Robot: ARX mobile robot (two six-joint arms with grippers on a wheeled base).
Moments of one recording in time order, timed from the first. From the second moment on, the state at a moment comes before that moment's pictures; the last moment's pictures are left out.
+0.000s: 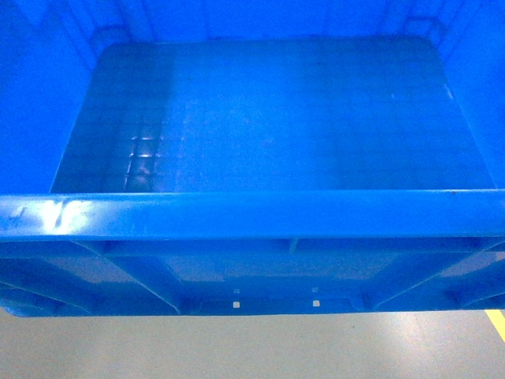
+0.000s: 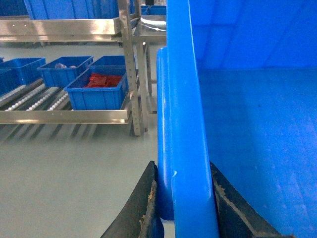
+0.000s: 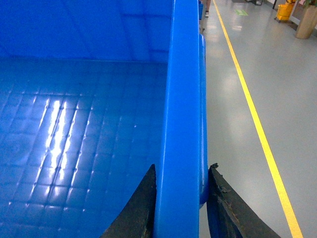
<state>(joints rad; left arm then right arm) -0.17 0.97 0.47 0.41 -0.23 -0.01 0.12 1.03 0.49 0.40 0.05 0.01</state>
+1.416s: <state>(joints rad) -0.17 0.97 0.47 0.41 -0.23 -0.01 0.12 1.03 0.49 0.41 0.05 0.01</state>
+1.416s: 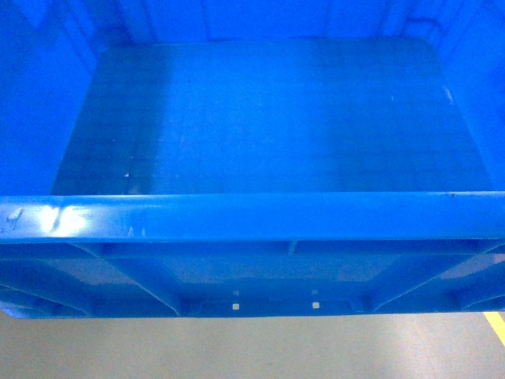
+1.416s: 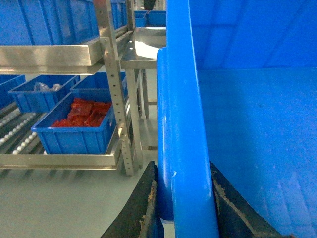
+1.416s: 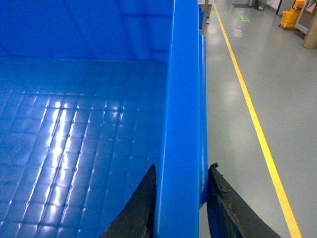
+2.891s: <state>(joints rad) -0.17 0.98 0.47 0.41 -0.23 -0.01 0.12 1.03 0.49 0.40 0.05 0.01</state>
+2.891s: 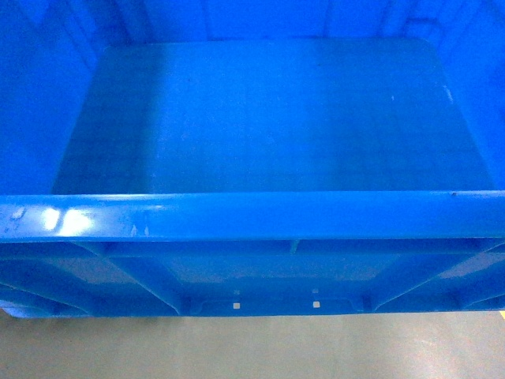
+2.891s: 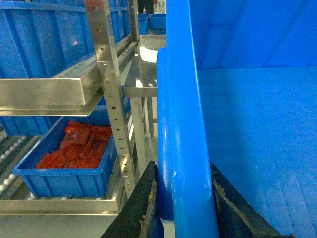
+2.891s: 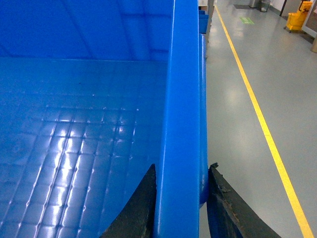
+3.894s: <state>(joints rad) -0.17 0.98 0.47 0.41 -0.23 0.00 0.12 1.03 0.49 0.40 0.05 0.01</state>
